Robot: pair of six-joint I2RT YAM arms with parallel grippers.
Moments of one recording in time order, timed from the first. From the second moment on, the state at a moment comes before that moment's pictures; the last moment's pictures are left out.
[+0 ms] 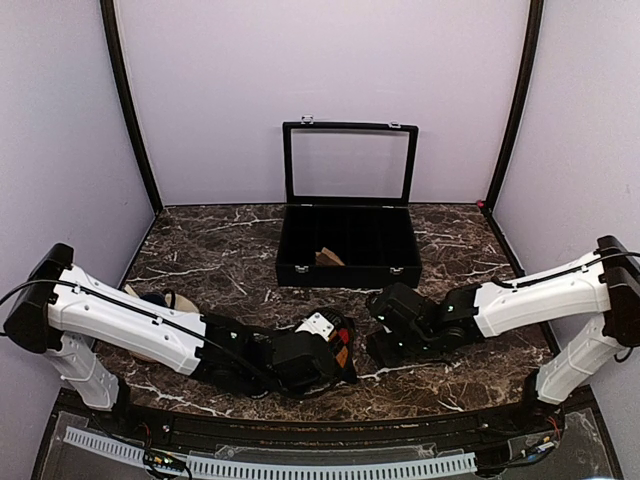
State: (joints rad) left arm -1.44 1.63 1.05 -0.48 -0.63 -0.51; right arm 1.14 1.50 0.81 -0.39 0.28 0.60
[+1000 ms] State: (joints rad) left arm -1.45 1.90 1.13 -0.30 -0.49 0.06; right arm 1.09 1.33 0.75 -0.47 0.28 0.57
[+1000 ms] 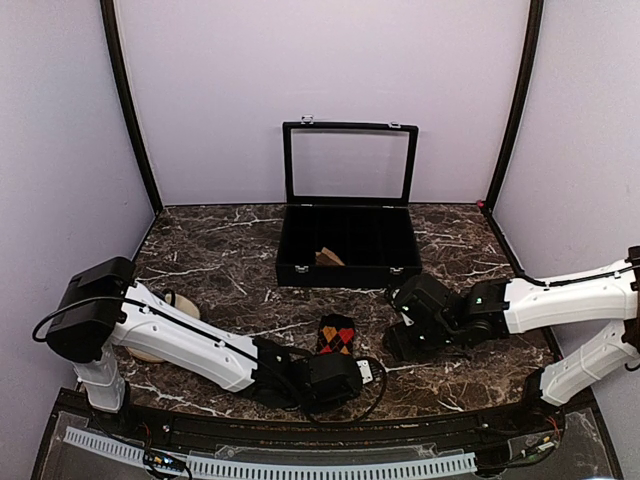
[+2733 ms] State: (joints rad) left arm -1.26 1.96 1.30 -0.51 -0.13 -0.09; right arm 1.04 1.34 0.78 -0.37 0.29 0.52
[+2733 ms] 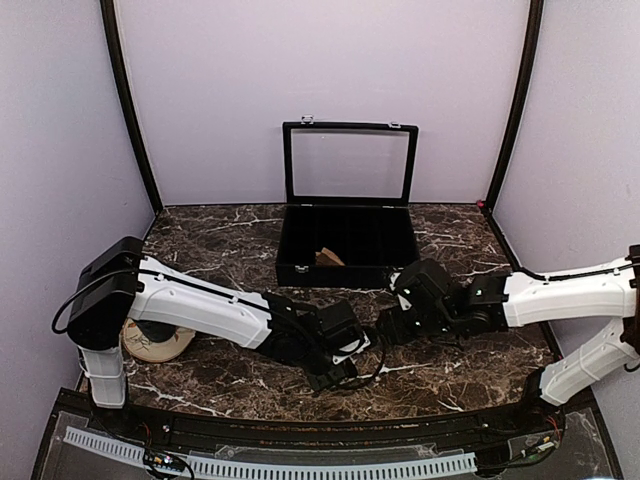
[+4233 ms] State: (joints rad) left arm -1.05 1.96 1.27 -0.54 0.48 -0.26; right arm 1.24 1.13 0.60 -0.28 0.23 0.27
